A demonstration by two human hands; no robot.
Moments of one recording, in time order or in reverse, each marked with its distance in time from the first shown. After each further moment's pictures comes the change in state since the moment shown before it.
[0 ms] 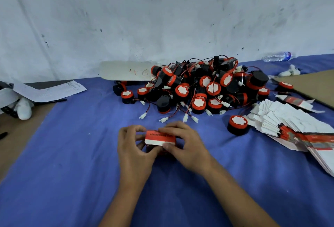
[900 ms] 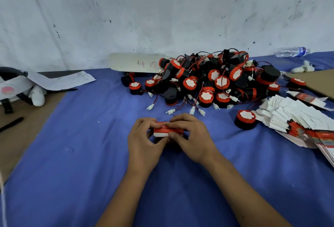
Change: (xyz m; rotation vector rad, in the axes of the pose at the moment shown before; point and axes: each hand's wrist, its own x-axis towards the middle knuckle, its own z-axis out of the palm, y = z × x) left_hand -0.001 0.008 -0.004 0.098 -0.099 0.062; right_hand 0.001 -0.001 0.005 -0.027 0.070 -0.049
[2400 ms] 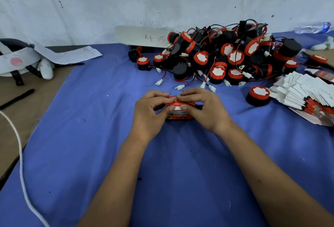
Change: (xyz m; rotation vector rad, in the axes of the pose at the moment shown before) left_hand 0.012 -0.014 -0.019 0.015 -0.163 0.067; right_hand 0.004 0.006 -0.005 0.054 -0.045 0.076
